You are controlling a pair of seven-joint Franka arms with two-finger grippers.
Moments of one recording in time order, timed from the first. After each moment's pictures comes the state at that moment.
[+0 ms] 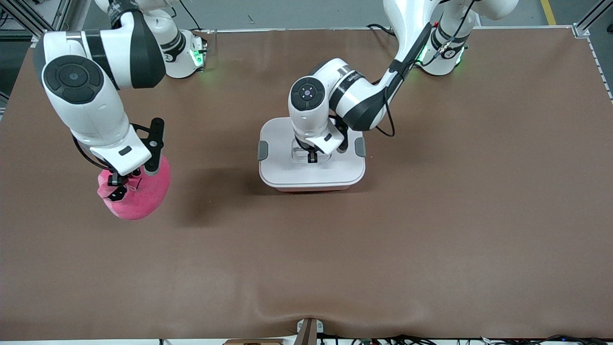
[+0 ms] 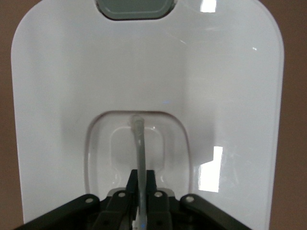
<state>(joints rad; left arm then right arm) -0.80 0.60 -0.03 -1.43 -0.05 1.96 -2.40 0.23 0.19 0.07 -1.59 -0.35 1.73 -1.24</state>
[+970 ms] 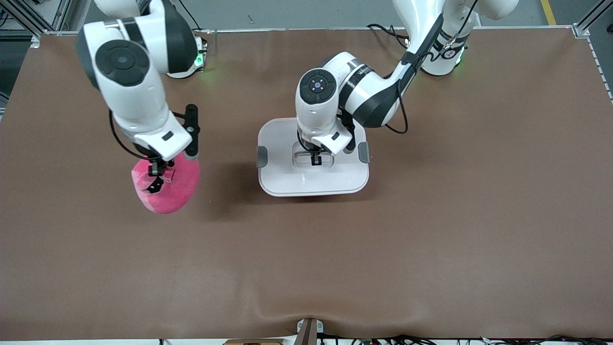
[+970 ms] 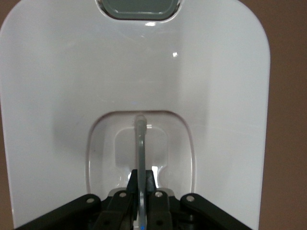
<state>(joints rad) -0.77 0.55 -0.01 -1.41 -0.05 1.96 -2.40 0.38 0.19 0.08 -1.60 -0.32 1.72 -1.23</state>
